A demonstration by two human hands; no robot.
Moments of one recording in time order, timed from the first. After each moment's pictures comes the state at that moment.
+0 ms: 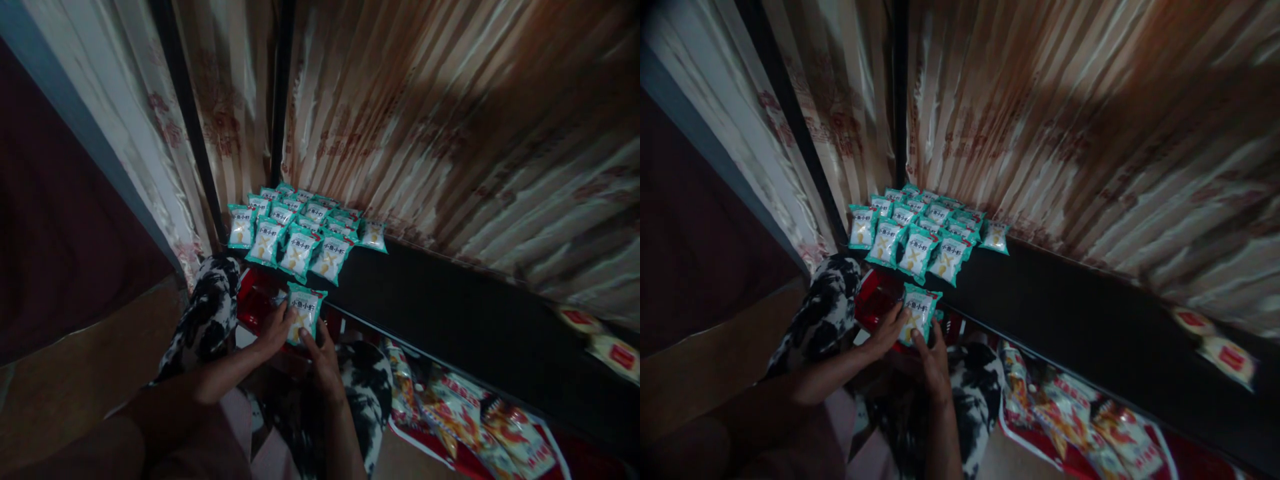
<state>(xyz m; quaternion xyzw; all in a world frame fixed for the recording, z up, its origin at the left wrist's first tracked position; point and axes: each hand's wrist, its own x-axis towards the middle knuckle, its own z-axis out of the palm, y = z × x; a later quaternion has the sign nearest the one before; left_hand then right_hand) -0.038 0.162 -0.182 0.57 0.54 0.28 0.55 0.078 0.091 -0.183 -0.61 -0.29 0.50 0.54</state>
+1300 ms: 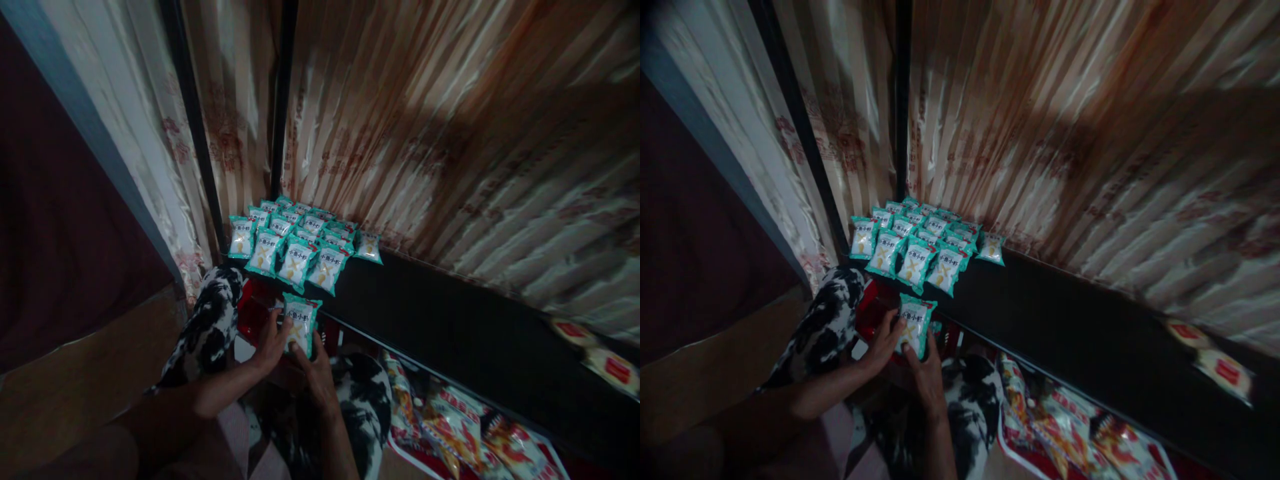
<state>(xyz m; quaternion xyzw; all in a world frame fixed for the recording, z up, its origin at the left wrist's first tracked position) -0.037 0.150 -0.173 0.53 0.56 0.34 0.54 0.072 0.085 -0.172 -0.63 -0.32 0.48 0.52</state>
